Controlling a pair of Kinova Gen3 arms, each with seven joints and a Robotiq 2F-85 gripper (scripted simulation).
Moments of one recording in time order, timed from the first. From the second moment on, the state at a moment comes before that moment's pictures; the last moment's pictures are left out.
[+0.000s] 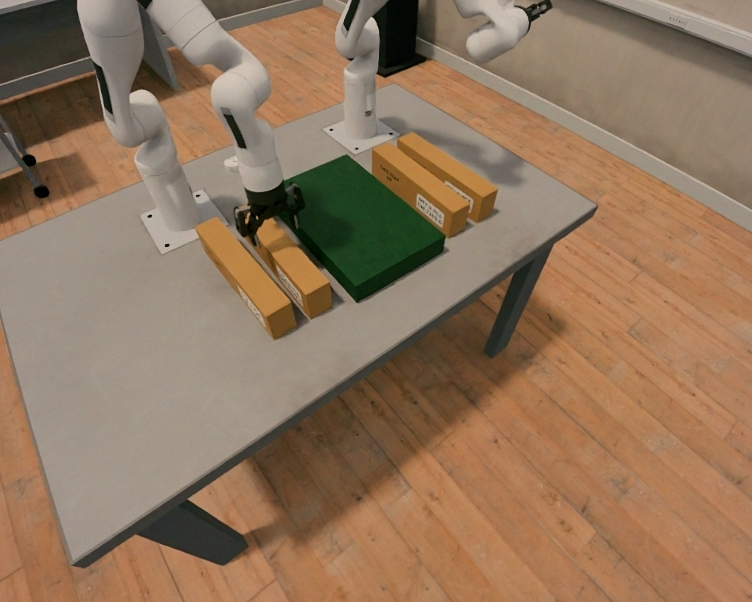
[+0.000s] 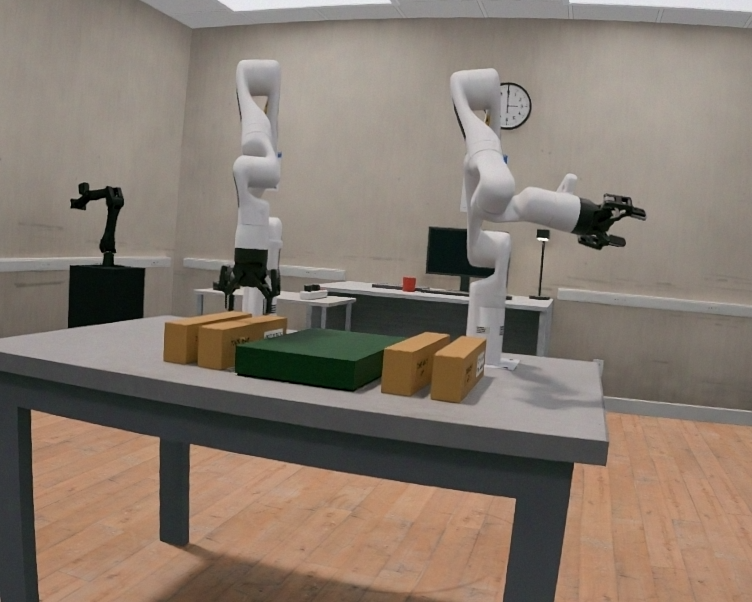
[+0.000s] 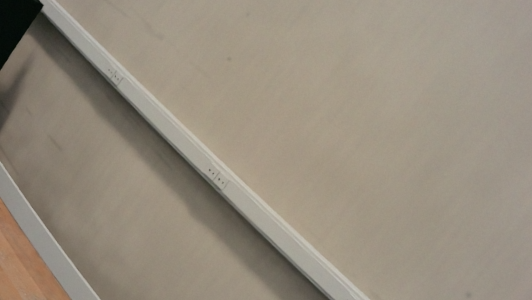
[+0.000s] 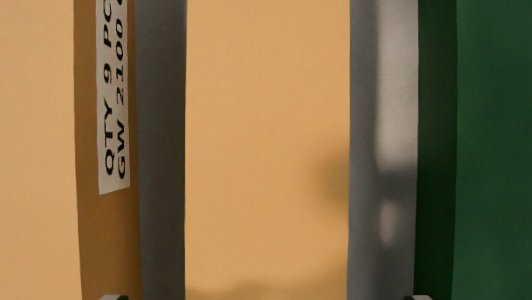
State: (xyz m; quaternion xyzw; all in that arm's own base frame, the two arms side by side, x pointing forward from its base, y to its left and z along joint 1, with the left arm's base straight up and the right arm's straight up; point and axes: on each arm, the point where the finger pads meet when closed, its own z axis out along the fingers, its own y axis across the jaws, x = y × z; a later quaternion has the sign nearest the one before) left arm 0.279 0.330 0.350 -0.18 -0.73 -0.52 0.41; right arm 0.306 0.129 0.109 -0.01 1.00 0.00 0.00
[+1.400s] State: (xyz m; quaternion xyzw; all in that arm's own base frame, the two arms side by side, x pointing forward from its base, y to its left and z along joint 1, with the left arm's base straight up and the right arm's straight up) left arm 0.279 0.330 0.350 -0.18 -0.73 -0.52 0.41; right arm 0.307 0.129 0.090 -0.01 1.00 0.00 0.00
